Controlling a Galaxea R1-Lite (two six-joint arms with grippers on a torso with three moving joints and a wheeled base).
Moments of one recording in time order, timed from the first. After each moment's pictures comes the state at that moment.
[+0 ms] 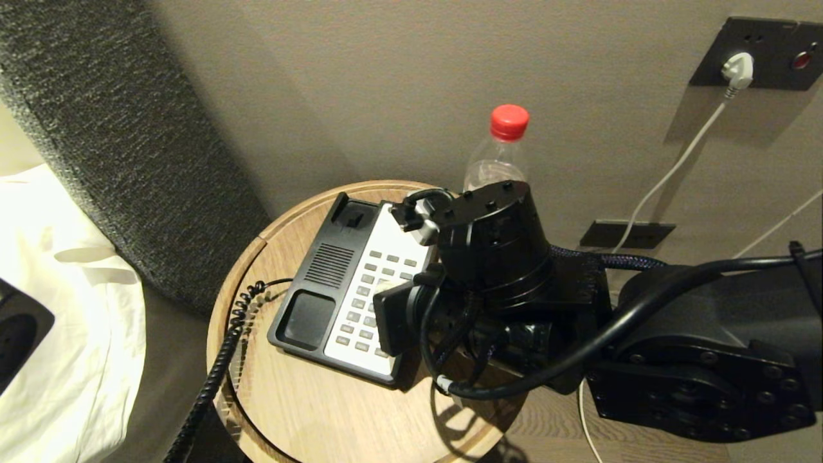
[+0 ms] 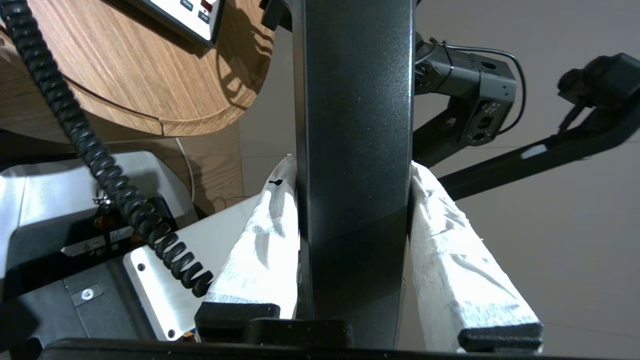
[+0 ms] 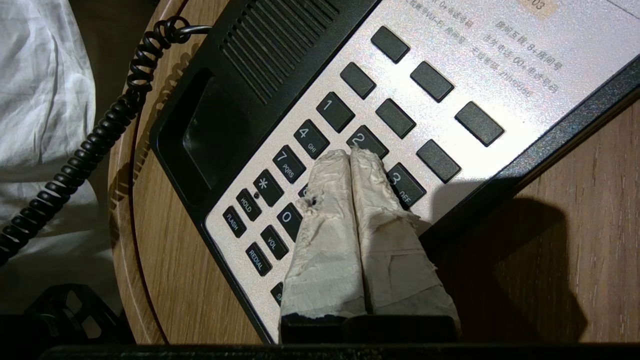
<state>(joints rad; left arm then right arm) -0.74 0.42 -0.82 0.46 -0.23 -0.93 0.98 1.92 -1.24 -0.17 -0.22 0.29</state>
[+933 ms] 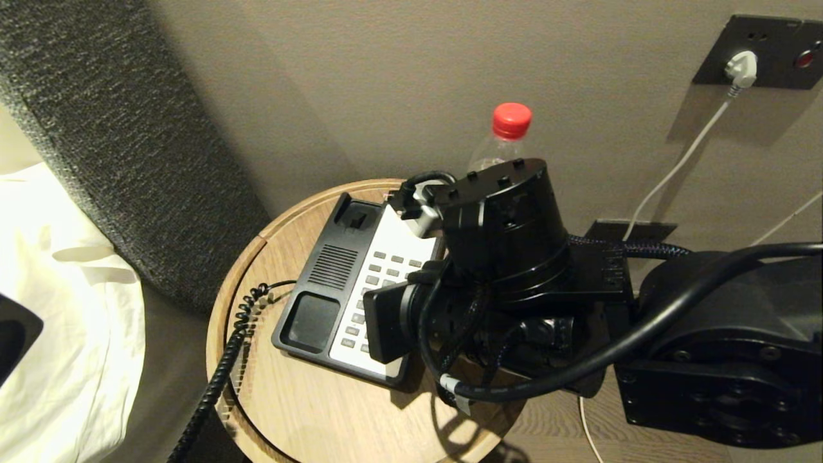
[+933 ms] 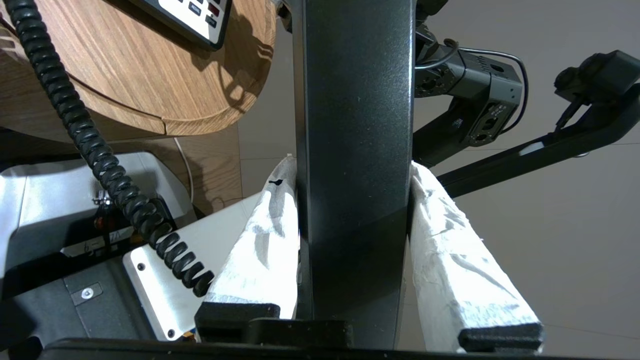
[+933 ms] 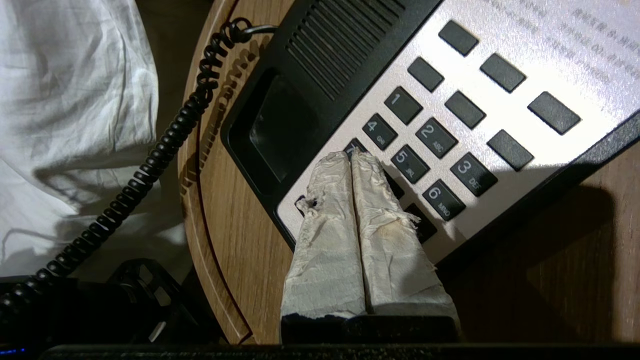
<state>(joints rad) -0.73 0.40 -0.82 0.47 -0.23 -0.94 1.04 1.85 -1.28 -0.15 -0.18 0.36</state>
